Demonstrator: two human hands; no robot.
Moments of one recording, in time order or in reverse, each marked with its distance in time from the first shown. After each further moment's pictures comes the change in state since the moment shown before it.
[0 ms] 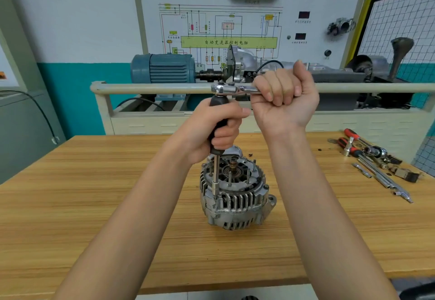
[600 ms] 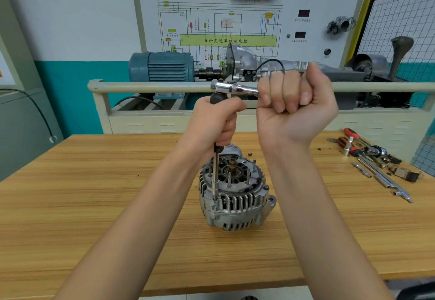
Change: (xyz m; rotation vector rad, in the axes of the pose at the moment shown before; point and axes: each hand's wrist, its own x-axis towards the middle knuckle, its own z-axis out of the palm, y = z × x) left_hand 0.006 -0.004 0.013 0.060 0.331 0.029; right_hand -0.018 0.010 0.009 -0.311 -0.061 -0.260
